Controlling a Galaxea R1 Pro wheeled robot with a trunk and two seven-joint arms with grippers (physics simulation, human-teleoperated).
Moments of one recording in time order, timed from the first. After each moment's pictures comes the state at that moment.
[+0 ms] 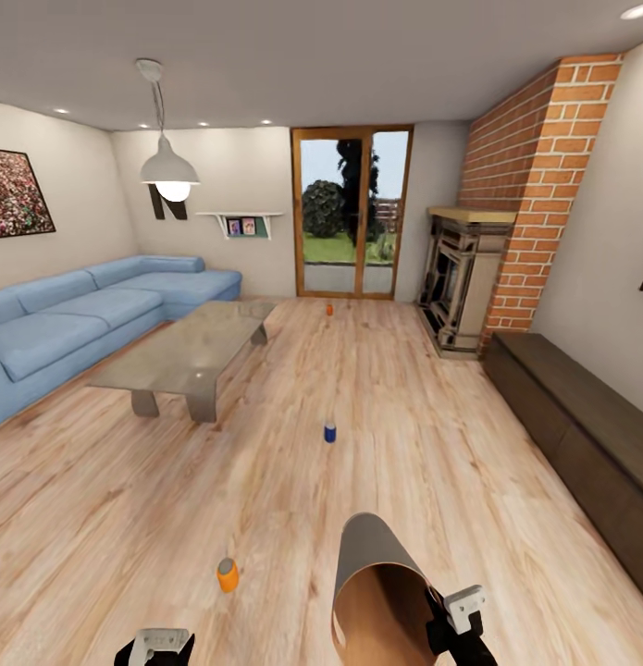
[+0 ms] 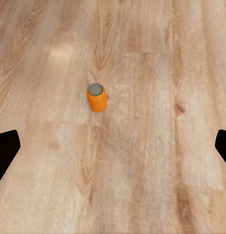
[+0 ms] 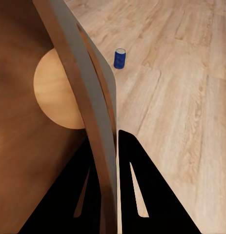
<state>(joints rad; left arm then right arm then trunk) -0.19 0.13 -0.01 -0.51 0.08 -0.26 -0.11 -0.28 -0.08 0.08 -0.42 0.08 -0.58 0.13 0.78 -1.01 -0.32</state>
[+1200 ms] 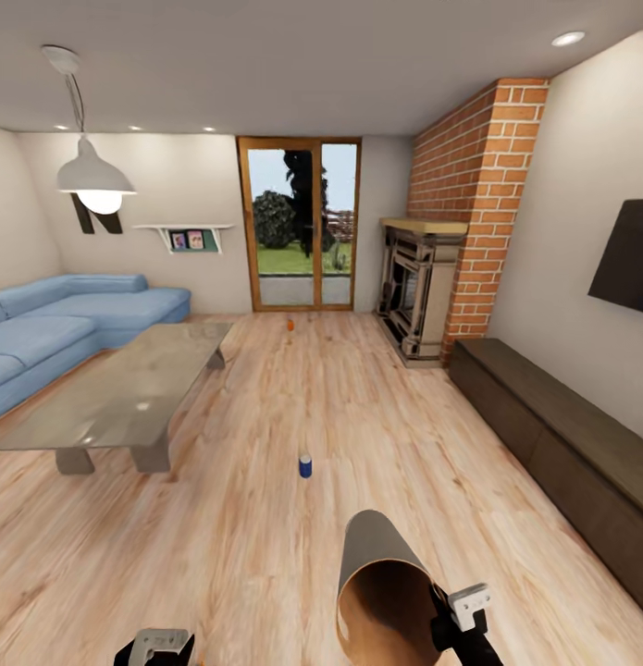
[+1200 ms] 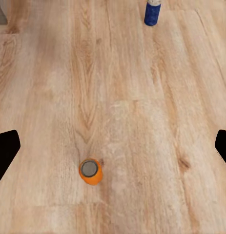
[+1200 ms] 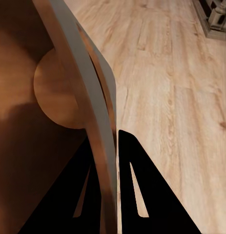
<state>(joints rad) -0.19 0.13 -0.01 -0.51 0.08 -0.26 -0.11 -0.28 -0.08 0.07 -0.42 0.07 -0.58 0.12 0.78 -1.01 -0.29</state>
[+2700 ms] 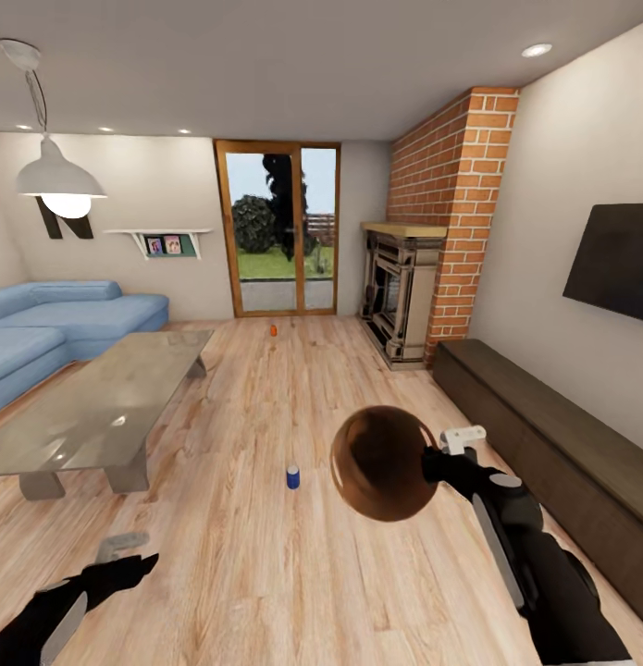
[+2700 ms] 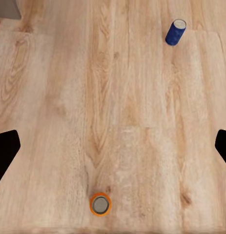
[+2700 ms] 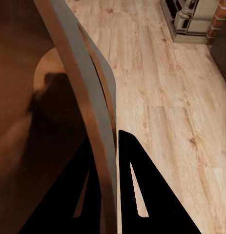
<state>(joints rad) -0.45 0.32 0.00 -0.53 0.28 0.20 -0.20 -0.41 -0.07 0.04 -1.48 0.02 0.71 0.14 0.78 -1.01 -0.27</state>
